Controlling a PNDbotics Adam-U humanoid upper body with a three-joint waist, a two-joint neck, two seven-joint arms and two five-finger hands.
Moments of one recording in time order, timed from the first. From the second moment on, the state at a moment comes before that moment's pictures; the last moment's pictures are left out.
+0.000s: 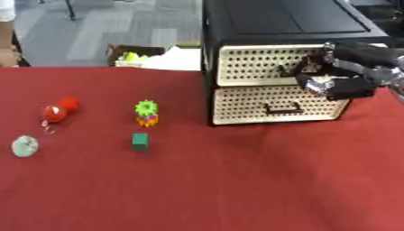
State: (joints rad) left arm -0.31 0.23 0.04 -1.99 -0.08 -0.24 0.36; right arm -0.67 -1.00 0.17 -1.53 0.53 -0.26 0.38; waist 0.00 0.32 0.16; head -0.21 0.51
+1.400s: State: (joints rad) left arm -0.31 0.23 0.04 -1.99 -0.08 -0.24 0.36; right arm -0.63 -1.00 0.18 -1.58 0.56 -0.23 0.34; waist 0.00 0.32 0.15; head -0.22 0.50
